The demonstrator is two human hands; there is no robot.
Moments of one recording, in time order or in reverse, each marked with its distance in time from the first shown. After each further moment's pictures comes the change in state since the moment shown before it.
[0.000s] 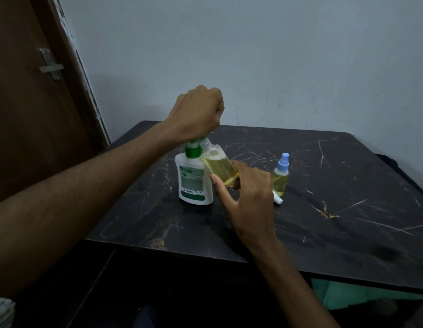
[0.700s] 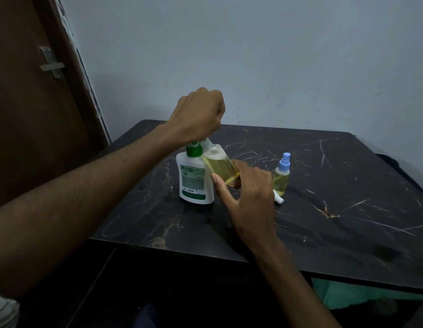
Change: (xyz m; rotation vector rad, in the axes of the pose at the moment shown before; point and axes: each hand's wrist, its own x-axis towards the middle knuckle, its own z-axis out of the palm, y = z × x) left_hand -0.003 -0.001 0.004 0.000 -0.007 -0.004; right_hand 0.001 -0.002 -0.001 0.002 0.009 -0.002
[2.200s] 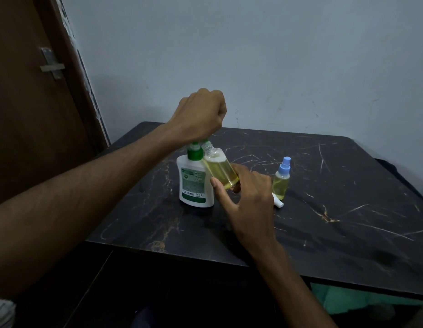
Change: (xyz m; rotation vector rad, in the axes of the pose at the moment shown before) left_hand 0.005 0.000 -0.004 -0.049 -0.002 -0.011; right_hand -0.002 0.002 0.003 -0.019 -0.061 0.029
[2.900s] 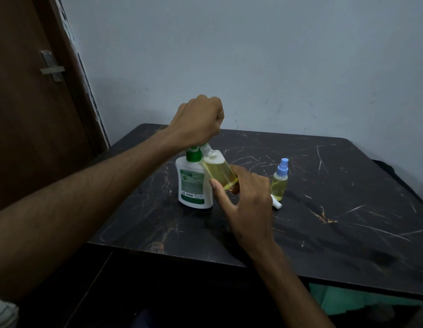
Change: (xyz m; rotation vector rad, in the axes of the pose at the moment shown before) left_hand -0.003 -0.001 0.005 0.026 -0.007 -0.007; right_hand 0.000 0.000 -0.001 0.010 0.010 0.008
